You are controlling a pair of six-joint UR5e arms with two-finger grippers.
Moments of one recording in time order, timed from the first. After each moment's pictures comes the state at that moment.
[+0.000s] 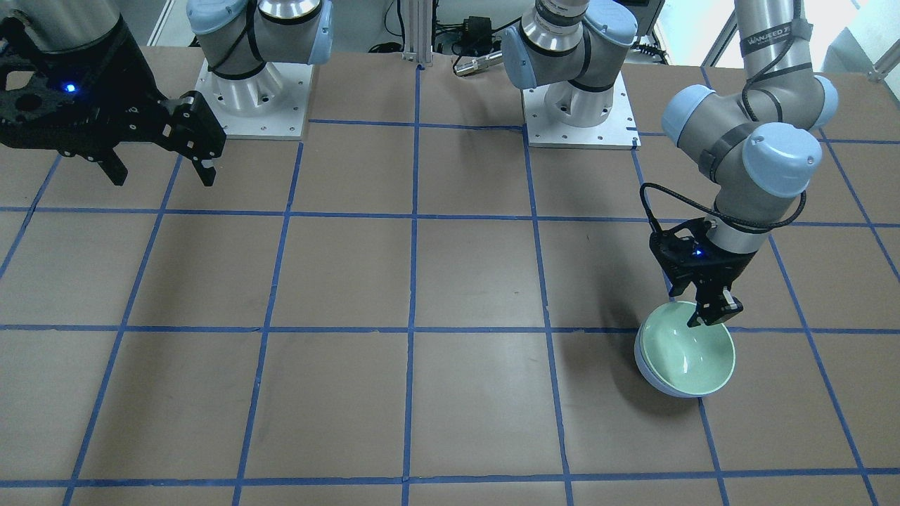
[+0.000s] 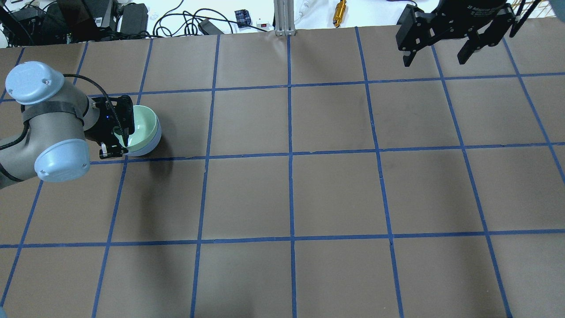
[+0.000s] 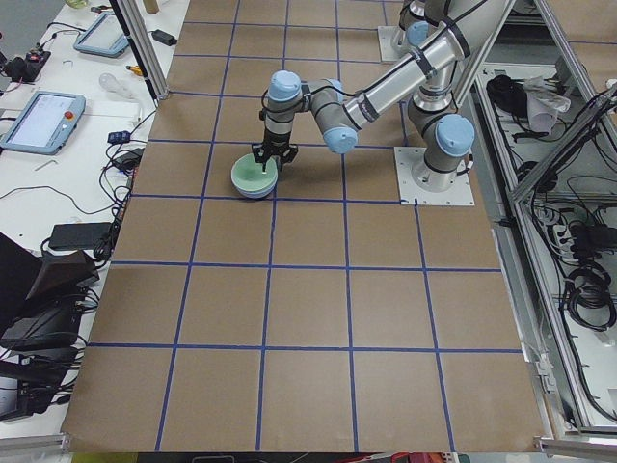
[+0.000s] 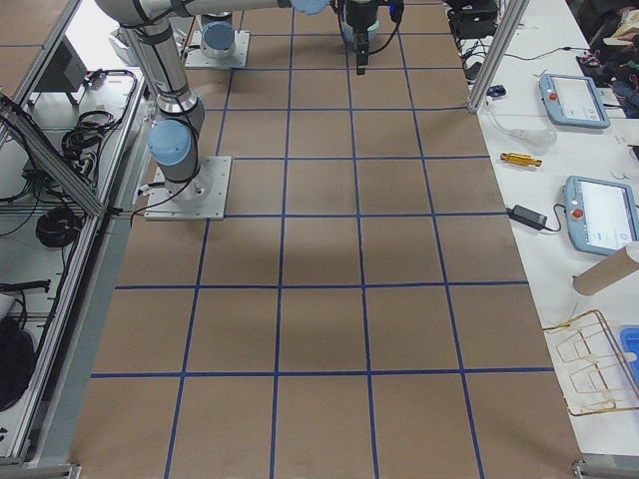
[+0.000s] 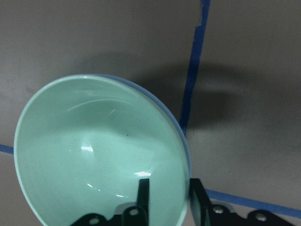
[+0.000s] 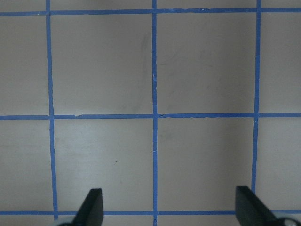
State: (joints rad) left arm -1.24 -1.75 -2.00 -0.78 1.59 1.71; right arm 1.54 -1.53 1.41 -1.53 -1.56 -0.04
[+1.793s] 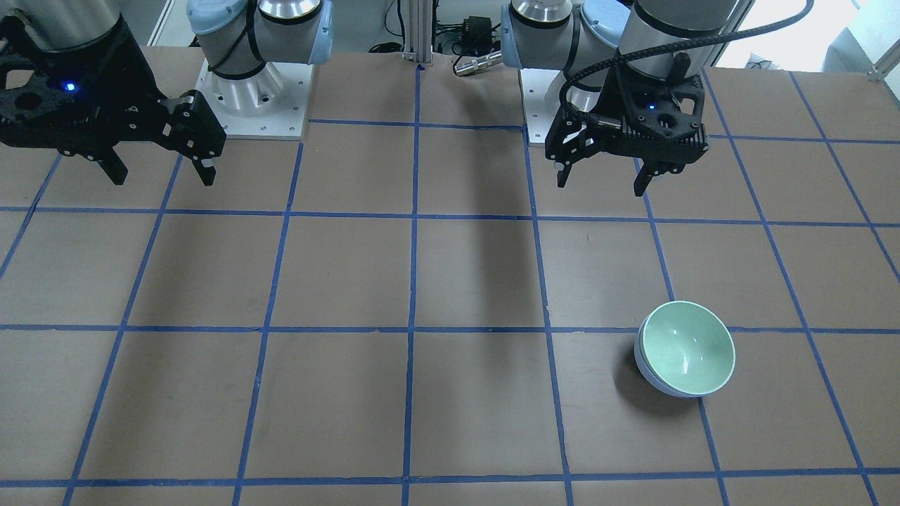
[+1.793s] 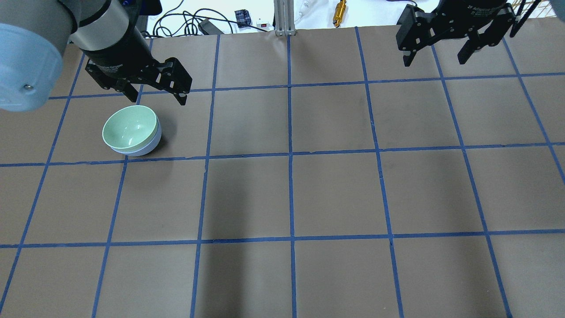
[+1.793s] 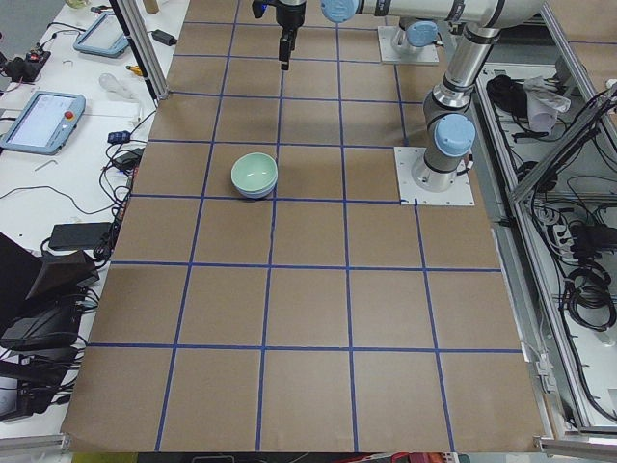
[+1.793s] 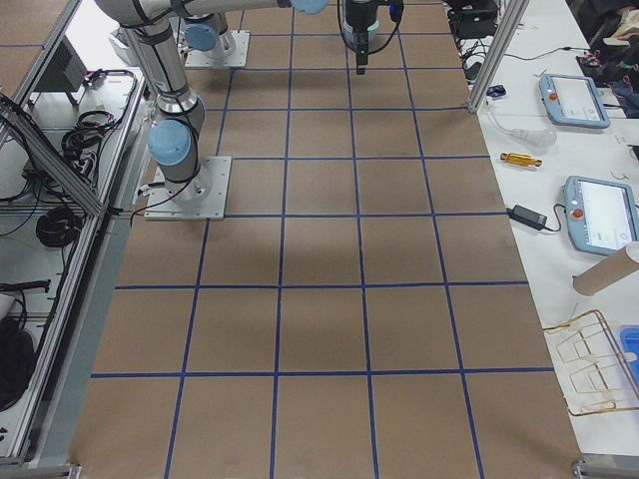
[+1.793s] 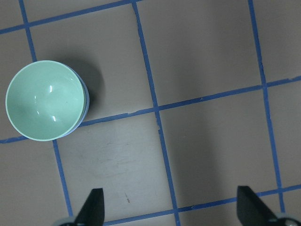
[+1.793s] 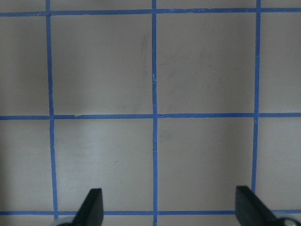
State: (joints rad) left arm -1.61 -1.57 -1.56 -1.51 1.56 0.07; right arm 1.54 -1.53 1.41 -1.53 -1.56 -0.03
